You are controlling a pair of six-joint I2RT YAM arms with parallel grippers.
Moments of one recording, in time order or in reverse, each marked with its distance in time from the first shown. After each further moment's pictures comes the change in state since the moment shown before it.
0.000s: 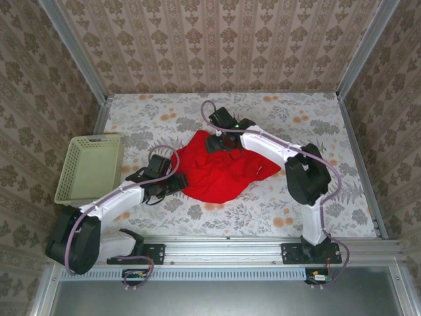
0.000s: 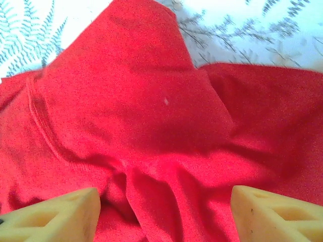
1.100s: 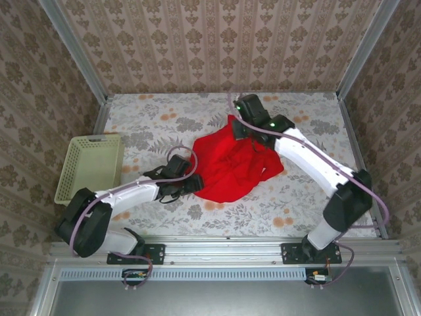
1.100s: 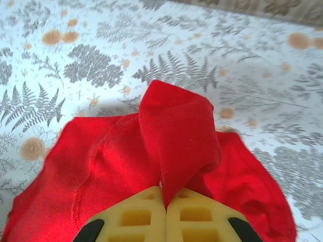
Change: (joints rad) left arm -0.199 0.160 0.087 0.066 -0.029 -0.066; right arm -0.062 -0.453 -0.179 -0.008 0.198 -0.073
